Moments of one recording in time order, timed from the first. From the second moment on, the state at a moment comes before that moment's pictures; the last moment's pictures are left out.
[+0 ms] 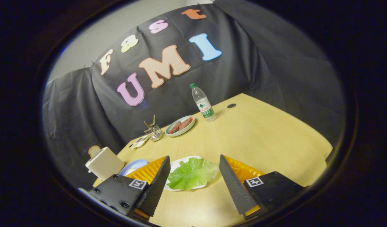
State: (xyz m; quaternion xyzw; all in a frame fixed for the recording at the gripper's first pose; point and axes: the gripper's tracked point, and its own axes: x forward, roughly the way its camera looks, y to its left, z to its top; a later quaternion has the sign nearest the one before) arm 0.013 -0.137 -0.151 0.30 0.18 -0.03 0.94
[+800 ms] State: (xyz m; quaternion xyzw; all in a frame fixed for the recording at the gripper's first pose) arm 0.048 -0.146 -0.231 0.37 0.26 -0.05 0.89
